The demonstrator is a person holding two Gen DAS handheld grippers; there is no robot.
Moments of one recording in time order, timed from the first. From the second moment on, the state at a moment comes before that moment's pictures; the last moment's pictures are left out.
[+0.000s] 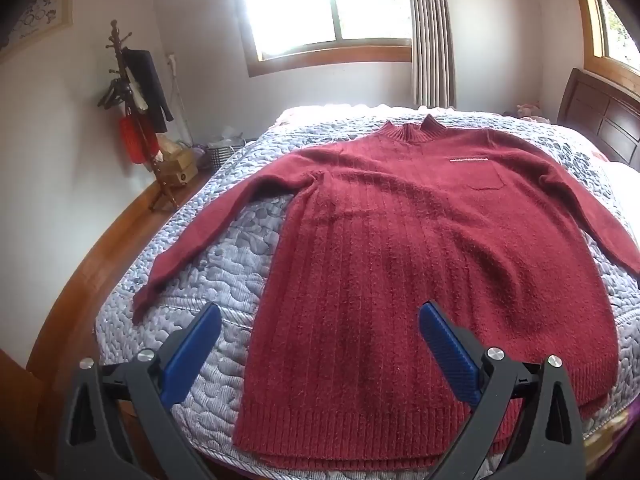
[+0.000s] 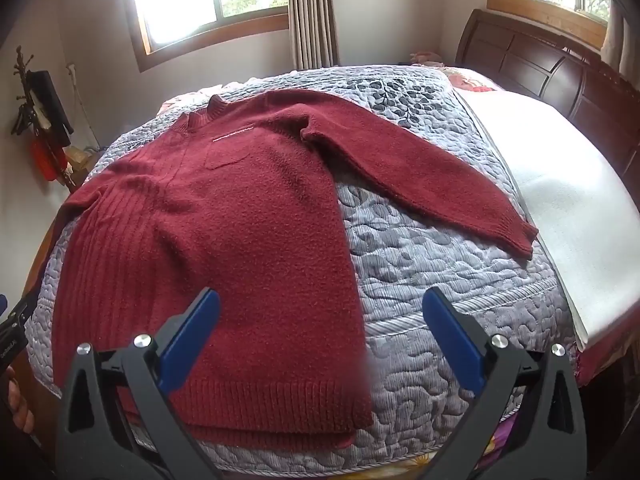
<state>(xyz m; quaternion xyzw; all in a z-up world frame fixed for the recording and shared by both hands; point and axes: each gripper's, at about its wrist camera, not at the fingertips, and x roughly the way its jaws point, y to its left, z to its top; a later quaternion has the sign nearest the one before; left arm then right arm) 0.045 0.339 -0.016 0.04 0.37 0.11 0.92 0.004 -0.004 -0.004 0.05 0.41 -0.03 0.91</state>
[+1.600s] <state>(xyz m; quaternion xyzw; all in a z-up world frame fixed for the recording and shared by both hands) 0.053 0.336 -0.026 0.05 0.38 0.11 0.92 0.008 -0.004 -0.008 0.04 0.41 -0.03 0.91</state>
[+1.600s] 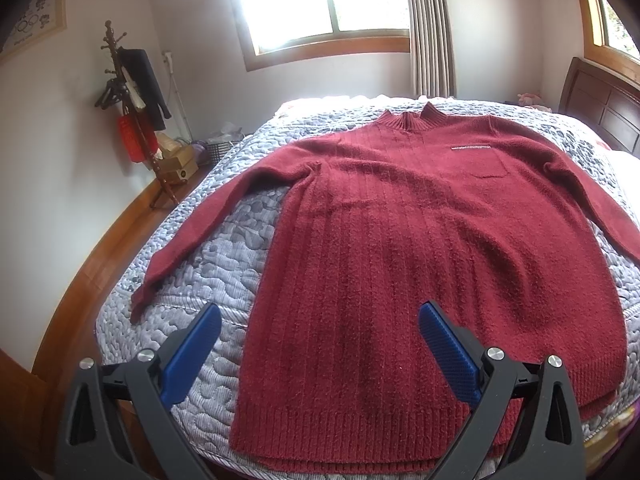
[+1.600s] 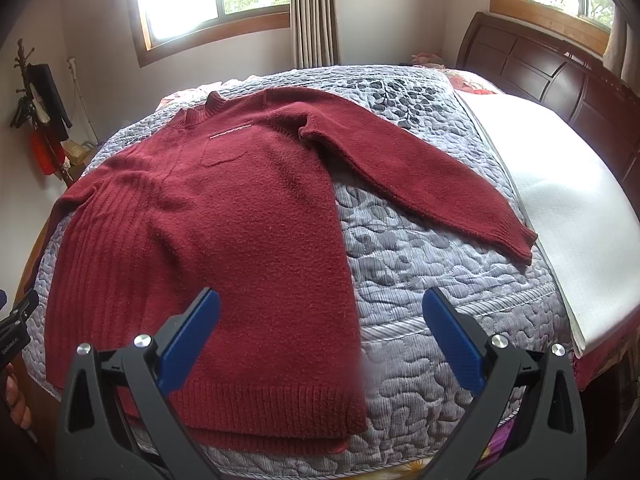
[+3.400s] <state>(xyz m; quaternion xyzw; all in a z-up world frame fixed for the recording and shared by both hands) 0.159 0.227 -0.029 0.06 0.36 0.06 0.93 0.092 -0.245 -0.059 0.16 0.47 -0.18 0.85</state>
